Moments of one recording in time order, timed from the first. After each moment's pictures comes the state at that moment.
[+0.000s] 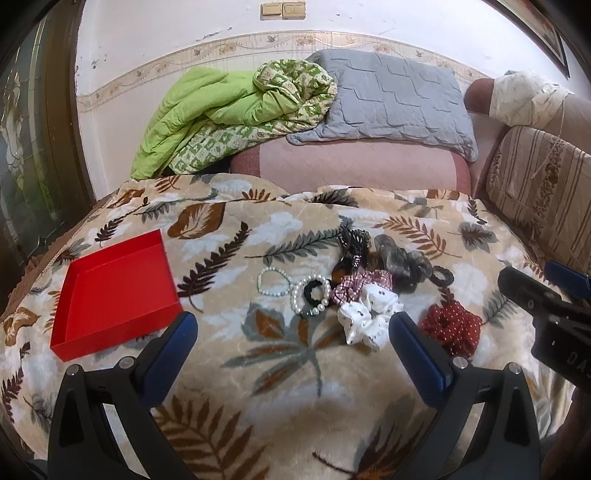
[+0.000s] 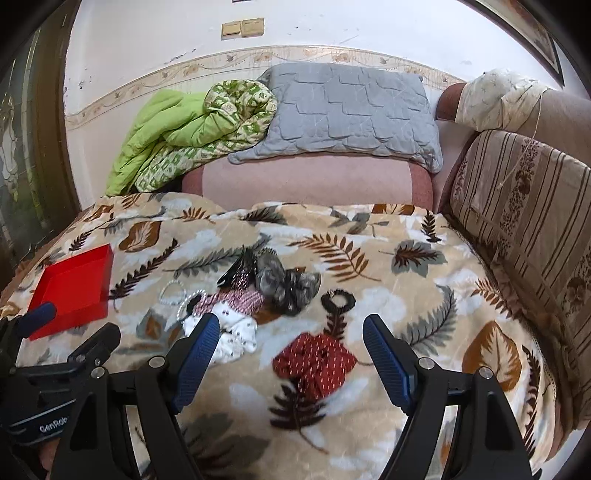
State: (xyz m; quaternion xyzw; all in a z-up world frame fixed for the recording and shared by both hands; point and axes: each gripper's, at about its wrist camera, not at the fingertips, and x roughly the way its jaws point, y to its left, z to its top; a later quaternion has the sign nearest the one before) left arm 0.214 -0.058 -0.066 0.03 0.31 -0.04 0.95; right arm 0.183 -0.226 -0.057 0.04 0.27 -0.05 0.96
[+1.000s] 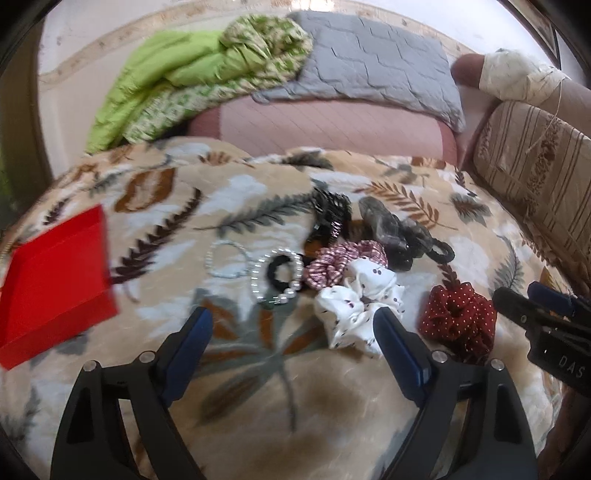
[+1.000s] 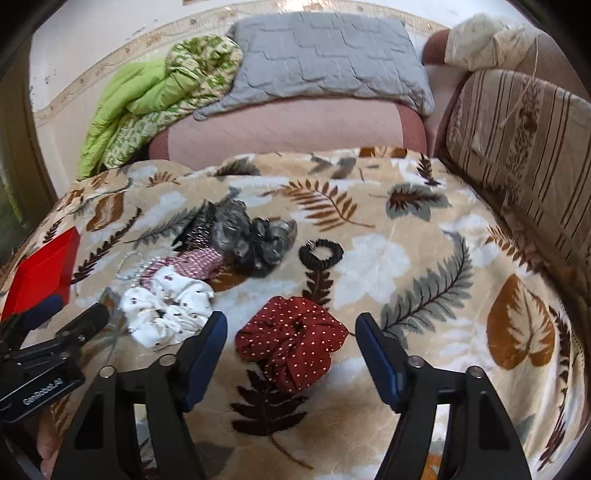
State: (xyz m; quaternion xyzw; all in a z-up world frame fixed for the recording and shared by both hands) left arm 0.282 -0.079 -0.130 0.02 0.36 -0.11 0.93; right arm 0.226 -0.264 -0.127 0.08 0.34 -0.06 0.93
